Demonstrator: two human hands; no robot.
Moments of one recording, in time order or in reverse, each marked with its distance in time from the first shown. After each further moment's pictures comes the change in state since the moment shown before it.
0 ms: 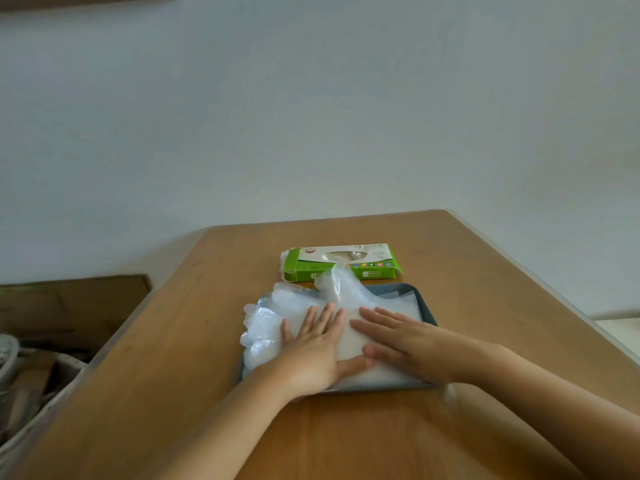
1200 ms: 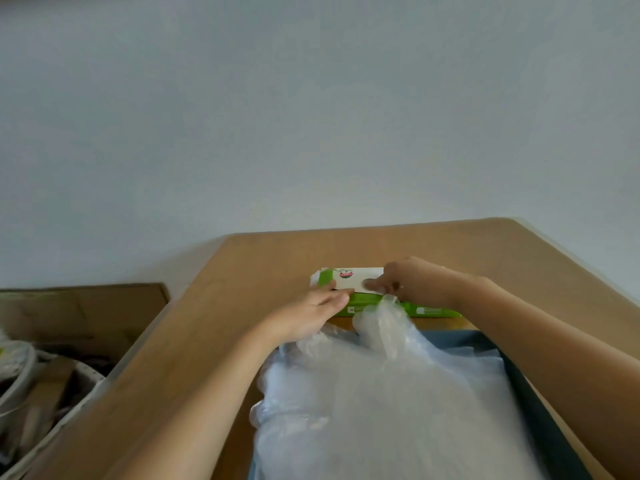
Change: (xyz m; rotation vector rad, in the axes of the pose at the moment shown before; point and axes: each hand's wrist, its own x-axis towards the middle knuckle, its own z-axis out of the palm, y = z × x) left_hand 0.102 -0.094 -0.067 -0.510 0.071 0.029; right_hand 0.175 0.064 -0.070 -0.106 0.123 0.035
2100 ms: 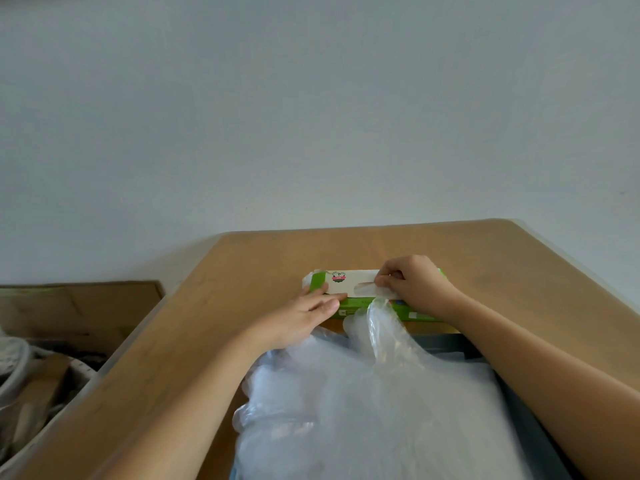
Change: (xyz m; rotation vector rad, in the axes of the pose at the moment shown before) left_hand 0.003 -0.009 0.004 -0.017 -0.007 0.015; right_hand -0.001 0.009 0.019 0.395 0.405 0.149
